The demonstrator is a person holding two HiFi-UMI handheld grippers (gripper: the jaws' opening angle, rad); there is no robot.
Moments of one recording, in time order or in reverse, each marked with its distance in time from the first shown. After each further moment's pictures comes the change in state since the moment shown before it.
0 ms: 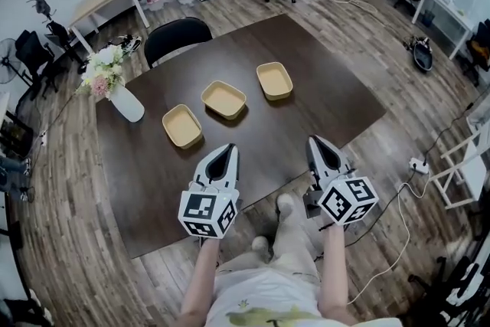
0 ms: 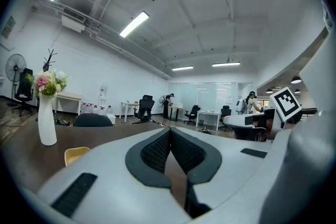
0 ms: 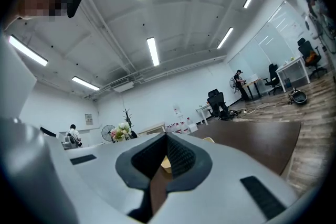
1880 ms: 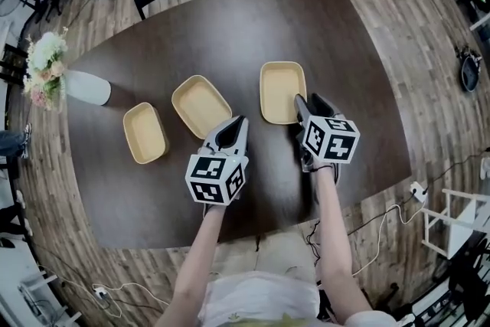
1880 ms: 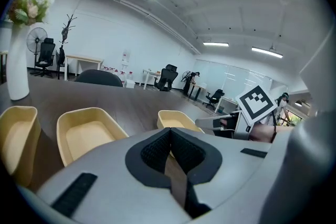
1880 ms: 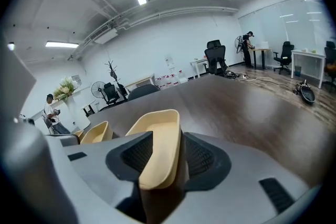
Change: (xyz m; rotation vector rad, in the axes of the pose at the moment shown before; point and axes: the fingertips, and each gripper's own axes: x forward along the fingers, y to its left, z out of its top) left arm 0.271 0.090 -0.105 -0.258 0.301 0.216; right arm 0.307 -0.225 -0.115 -0.043 0.594 -0.058
